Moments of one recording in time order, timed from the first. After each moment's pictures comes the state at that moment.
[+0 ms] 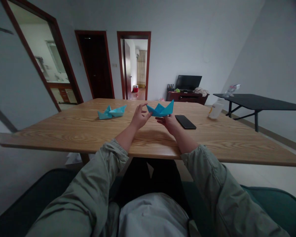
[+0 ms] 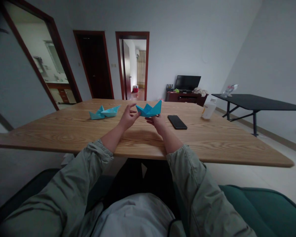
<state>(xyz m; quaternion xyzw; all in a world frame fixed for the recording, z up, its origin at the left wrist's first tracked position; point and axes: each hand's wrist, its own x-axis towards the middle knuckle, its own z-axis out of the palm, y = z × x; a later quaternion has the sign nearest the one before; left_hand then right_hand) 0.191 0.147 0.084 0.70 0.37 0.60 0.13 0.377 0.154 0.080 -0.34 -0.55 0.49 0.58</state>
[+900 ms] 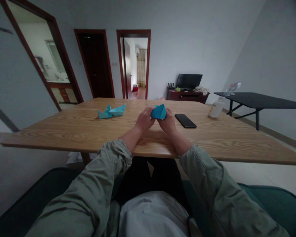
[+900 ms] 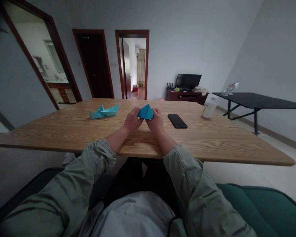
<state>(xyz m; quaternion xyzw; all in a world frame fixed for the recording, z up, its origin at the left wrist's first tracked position) 0.214 0.135 0.090 0.79 0.34 0.51 -0.08 0.370 0.141 0.079 -0.39 -0.72 -0.04 0.58</state>
